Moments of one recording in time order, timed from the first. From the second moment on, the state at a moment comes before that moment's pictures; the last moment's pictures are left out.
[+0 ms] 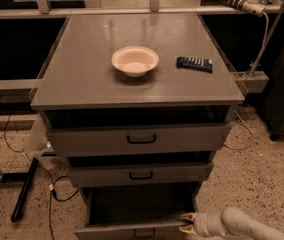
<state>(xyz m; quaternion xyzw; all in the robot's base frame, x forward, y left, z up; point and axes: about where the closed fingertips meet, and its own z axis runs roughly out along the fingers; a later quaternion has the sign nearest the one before) 0.453 -0.210 0.185 -0.59 0.72 0.16 0.32</state>
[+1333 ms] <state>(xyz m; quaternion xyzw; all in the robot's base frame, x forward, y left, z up) 0.453 -0.210 0.185 -0.59 0.72 0.16 0.32</state>
